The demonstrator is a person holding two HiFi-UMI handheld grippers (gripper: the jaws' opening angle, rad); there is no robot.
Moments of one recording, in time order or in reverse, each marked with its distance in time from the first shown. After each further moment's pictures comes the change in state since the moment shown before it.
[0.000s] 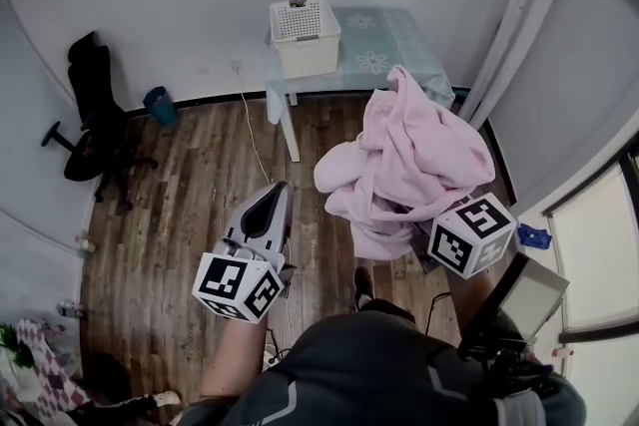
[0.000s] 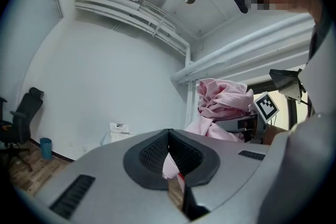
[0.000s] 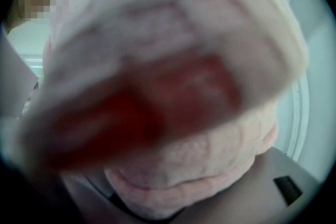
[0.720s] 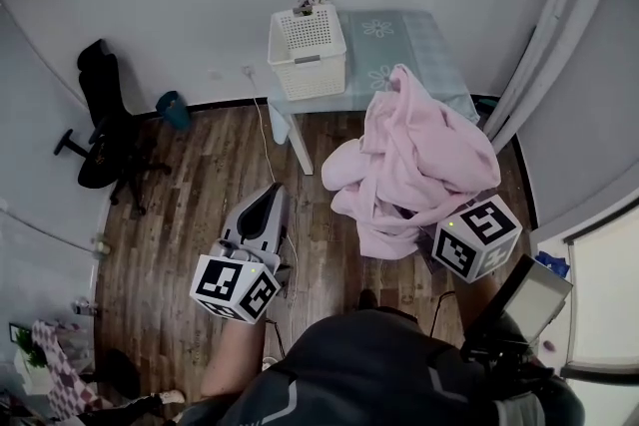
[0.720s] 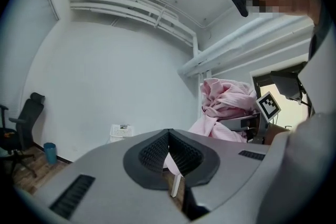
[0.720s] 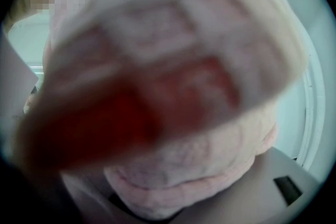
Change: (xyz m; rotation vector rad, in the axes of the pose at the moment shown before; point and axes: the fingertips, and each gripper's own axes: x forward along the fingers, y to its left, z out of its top) left arm 0.224 0.062 -0.002 0.031 0.063 0.116; right arm 0.136 -0.208 0.025 0.044 0.003 0.096
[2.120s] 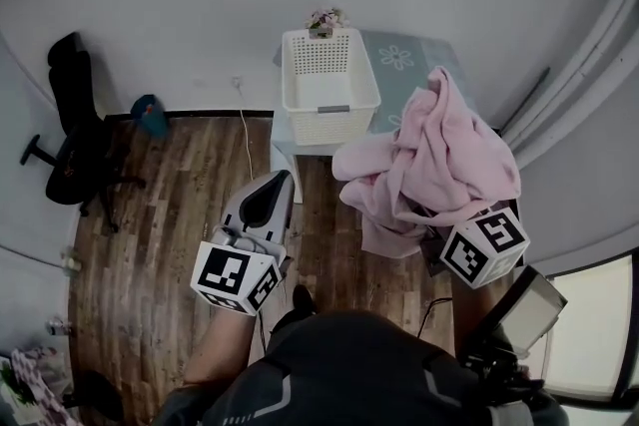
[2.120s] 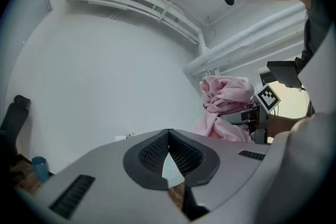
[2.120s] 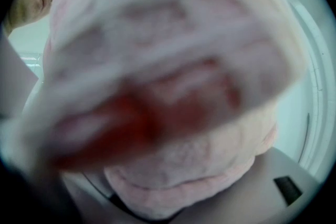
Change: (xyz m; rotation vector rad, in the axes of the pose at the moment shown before) left arm 0.109 0.186 0.026 0.049 -0.043 -0.079; right arm 0.191 -0.035 0.038 -0.038 -0.021 -0.134
